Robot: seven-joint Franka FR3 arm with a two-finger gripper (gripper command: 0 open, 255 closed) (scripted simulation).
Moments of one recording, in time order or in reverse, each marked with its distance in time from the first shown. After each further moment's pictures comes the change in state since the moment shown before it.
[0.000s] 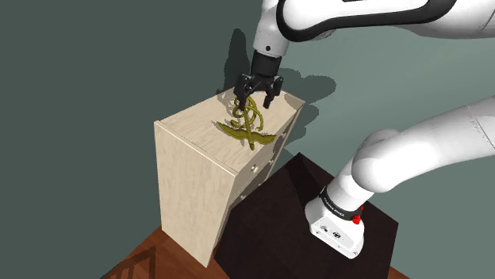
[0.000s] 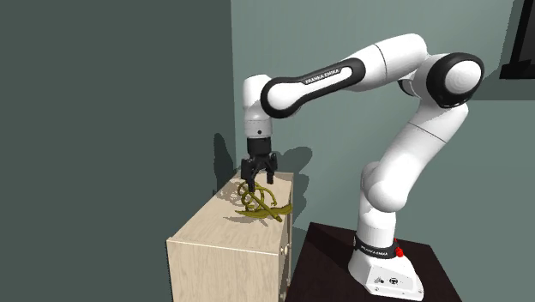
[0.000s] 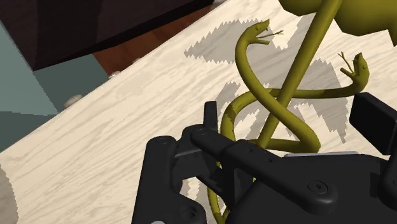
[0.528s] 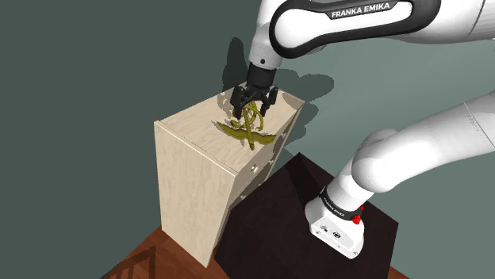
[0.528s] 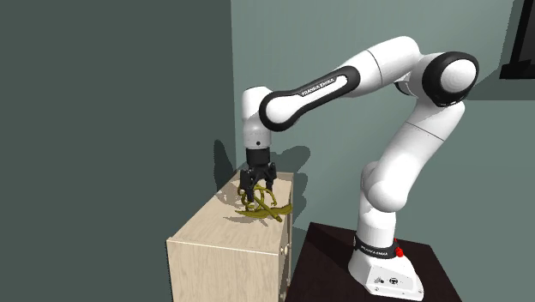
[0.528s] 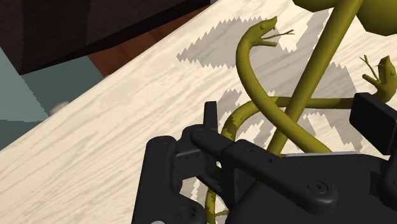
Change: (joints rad) arm 0.001 0.034 0.014 -0.058 0.010 0.092 0.002
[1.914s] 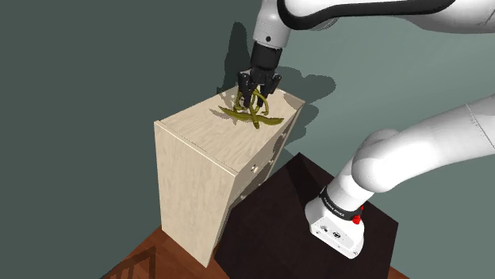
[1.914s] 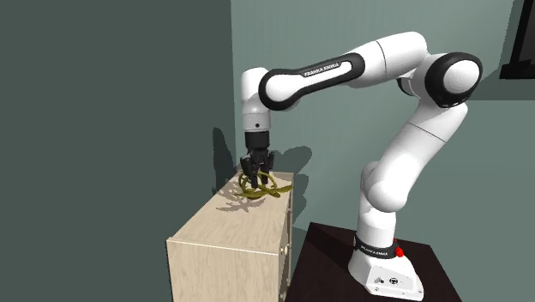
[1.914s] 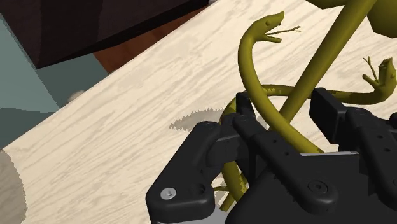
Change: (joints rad) arm -0.005 -0.025 -0.016 0.115 -0.013 -0.139 0.011
